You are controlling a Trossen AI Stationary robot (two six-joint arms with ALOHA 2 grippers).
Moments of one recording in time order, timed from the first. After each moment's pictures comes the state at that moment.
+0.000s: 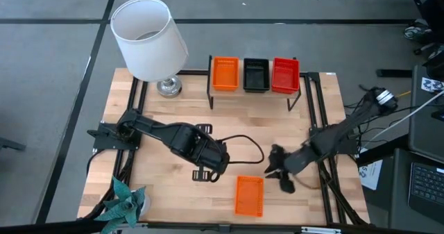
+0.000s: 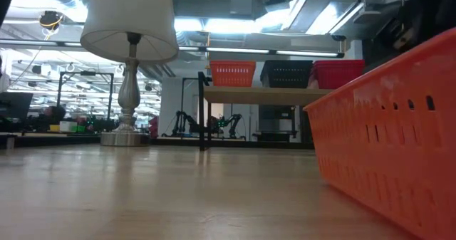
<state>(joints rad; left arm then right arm) -0.39 2.04 2.33 -1.57 -0.29 -0.34 0.60 1.24 0.72 -0.25 0.13 0.60</state>
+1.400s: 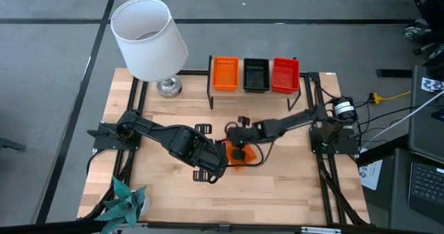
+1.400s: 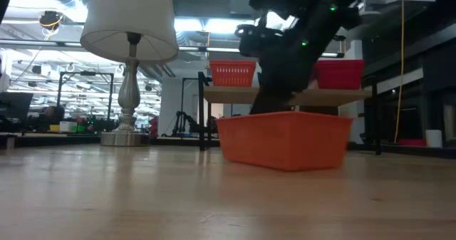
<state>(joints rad) -0.41 2.04 2.33 -1.57 -0.36 -0.36 0.13 1.80 1.09 -0.25 0.25 0.20</state>
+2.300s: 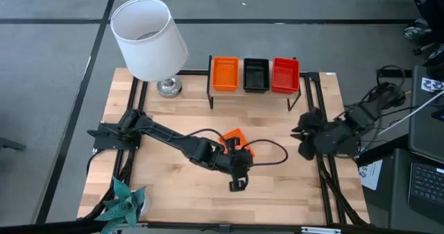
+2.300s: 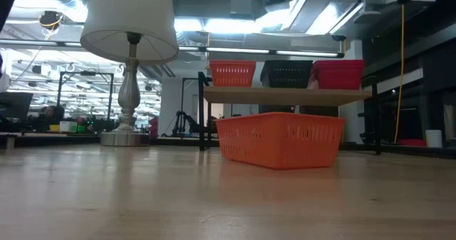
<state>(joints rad) -0.36 2.05 1.91 -0.61 -0.35 -0.33 0.61 0.99 1.18 -1.29 0.50 0.92</state>
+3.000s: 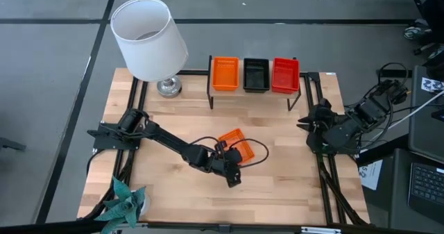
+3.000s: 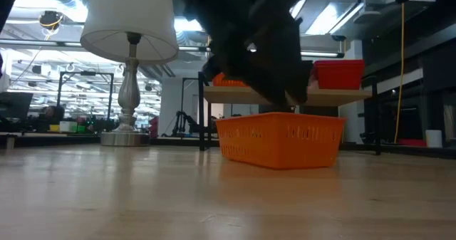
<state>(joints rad) -0.35 2.04 1.45 -0.21 -0.47 -0.58 0.64 0.88 1.18 -1.38 0.62 0.91</state>
